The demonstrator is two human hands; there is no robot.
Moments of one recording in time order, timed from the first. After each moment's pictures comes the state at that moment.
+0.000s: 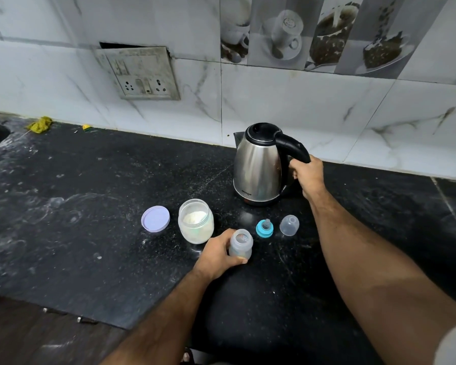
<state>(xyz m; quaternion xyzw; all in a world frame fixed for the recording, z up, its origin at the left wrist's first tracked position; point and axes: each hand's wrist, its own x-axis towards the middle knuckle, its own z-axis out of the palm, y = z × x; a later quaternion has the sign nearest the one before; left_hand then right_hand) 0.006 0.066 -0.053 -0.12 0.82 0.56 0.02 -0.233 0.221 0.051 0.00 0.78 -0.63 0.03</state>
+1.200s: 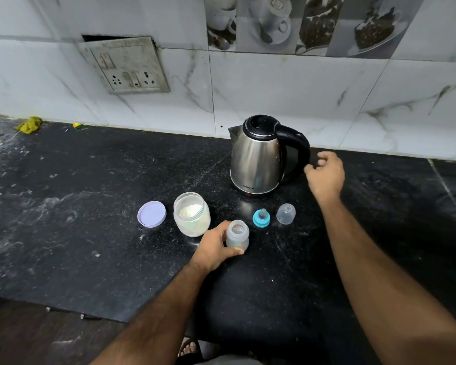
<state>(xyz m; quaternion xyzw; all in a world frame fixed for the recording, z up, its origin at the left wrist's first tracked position) 0.005 0.065 -0.055 -0.13 0.80 0.58 0.04 -0.204 0.272 0.042 0.04 0.89 -0.45 -0.09</state>
